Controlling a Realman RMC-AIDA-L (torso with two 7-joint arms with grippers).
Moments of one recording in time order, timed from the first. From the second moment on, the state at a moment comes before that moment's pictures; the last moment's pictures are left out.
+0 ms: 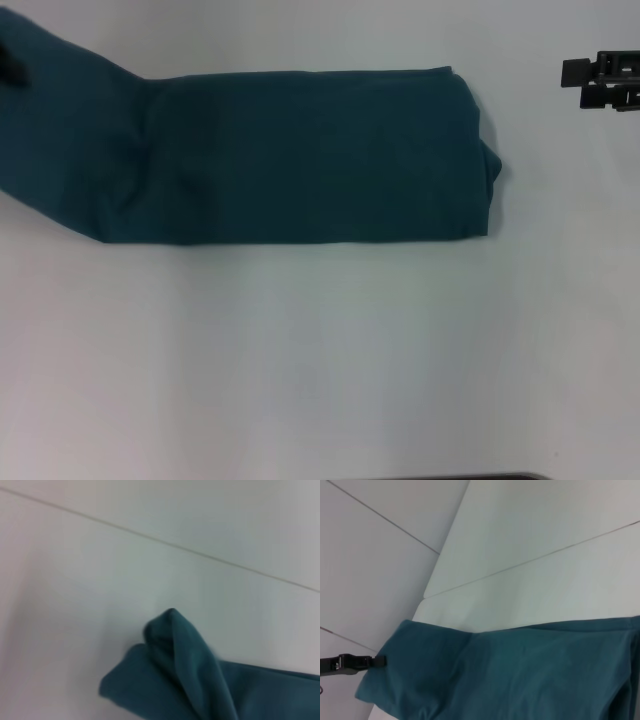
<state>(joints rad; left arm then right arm) -0.70 -1.98 -2.47 -1.18 -0.48 1.58 -2.85 0.55 1.85 -0.57 -0.70 -2.12 -1.68 2.31</state>
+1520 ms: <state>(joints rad) -1.01 -2.10 -2.17 -0.85 -0.93 1.44 -2.85 0.55 1.85 -0.58 -0.70 -2.17 -1.66 2.30</state>
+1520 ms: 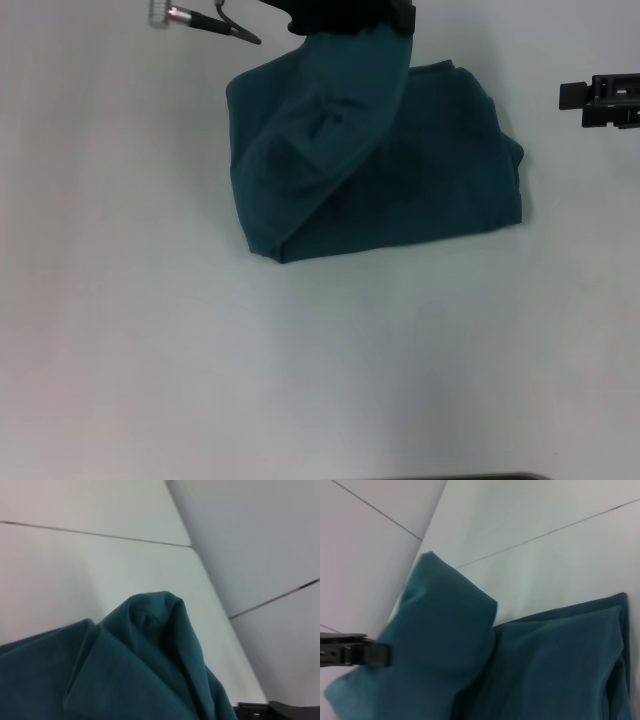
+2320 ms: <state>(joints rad) -1.03 -2.11 -2.17 -0.80 -0.88 1.37 -2.87 0.56 1.86 -0.58 -0.70 -2.17 -1.66 2.30</state>
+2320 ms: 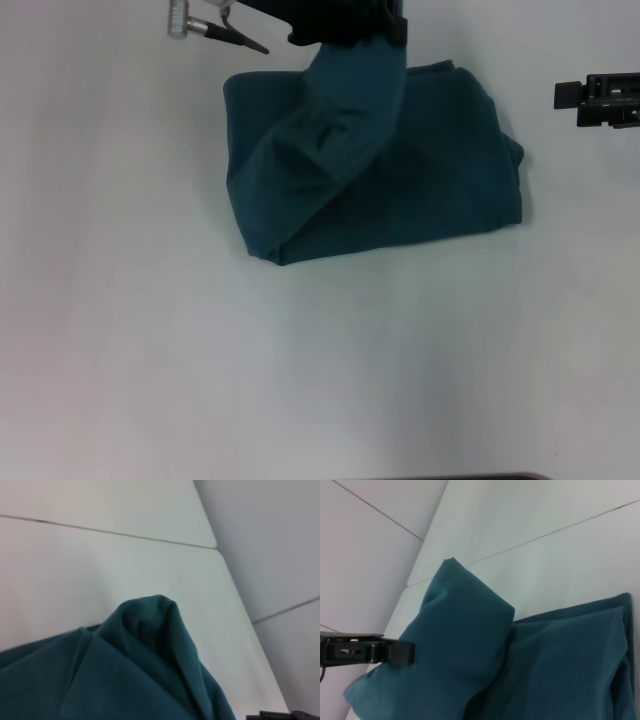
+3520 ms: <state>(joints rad) -0.71 -2.01 -2.28 -0.93 -1.06 1.65 -2.62 0.57 1.85 -0.58 -0.70 -2.17 -1.65 2.31</state>
